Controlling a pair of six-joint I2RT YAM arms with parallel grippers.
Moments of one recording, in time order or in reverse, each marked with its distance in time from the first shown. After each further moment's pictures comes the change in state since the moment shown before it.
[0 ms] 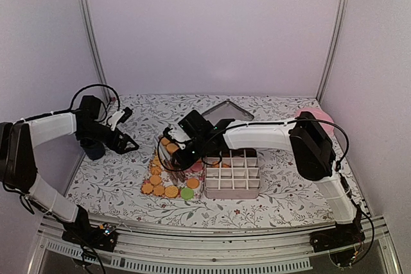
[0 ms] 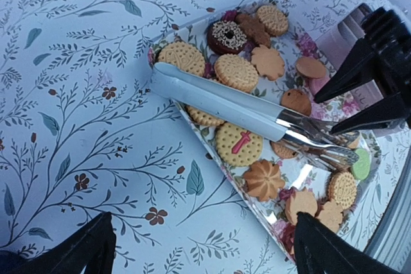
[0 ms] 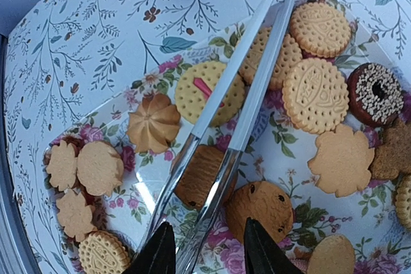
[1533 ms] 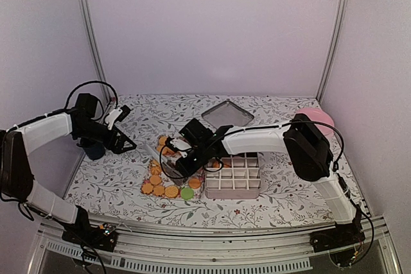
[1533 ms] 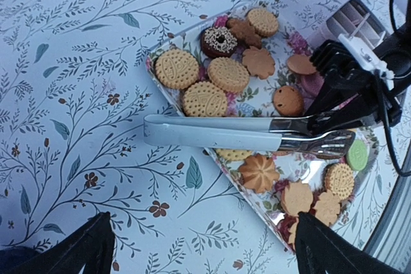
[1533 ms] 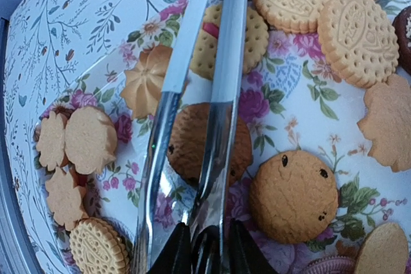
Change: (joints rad) left arm 0.000 -0.081 0.000 -0.050 -0.011 0.051; right arm 0.005 0.042 -0.042 0.001 -0.081 0.040
